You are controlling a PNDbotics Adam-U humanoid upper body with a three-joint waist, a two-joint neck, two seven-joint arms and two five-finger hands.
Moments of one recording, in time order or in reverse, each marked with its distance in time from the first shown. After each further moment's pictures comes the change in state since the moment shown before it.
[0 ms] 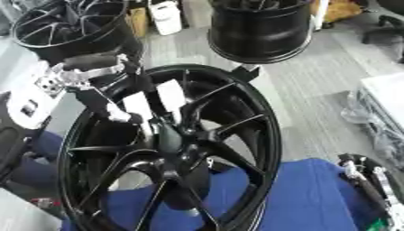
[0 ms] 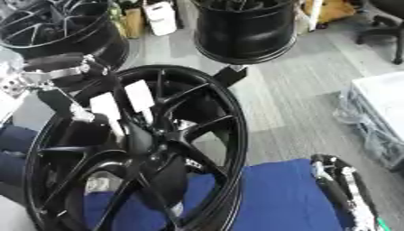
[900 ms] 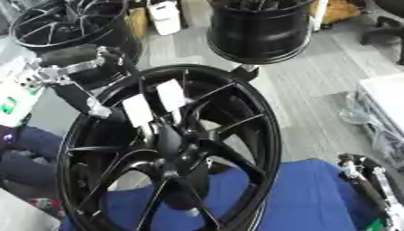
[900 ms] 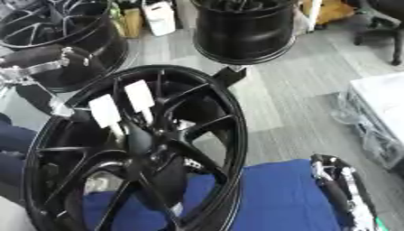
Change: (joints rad) left arm 0.000 0.015 0.030 0.029 -0.064 -0.071 0.071; right arm 0.001 0.000 -0.002 0.000 -0.004 -0.002 -0.006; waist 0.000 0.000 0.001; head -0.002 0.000
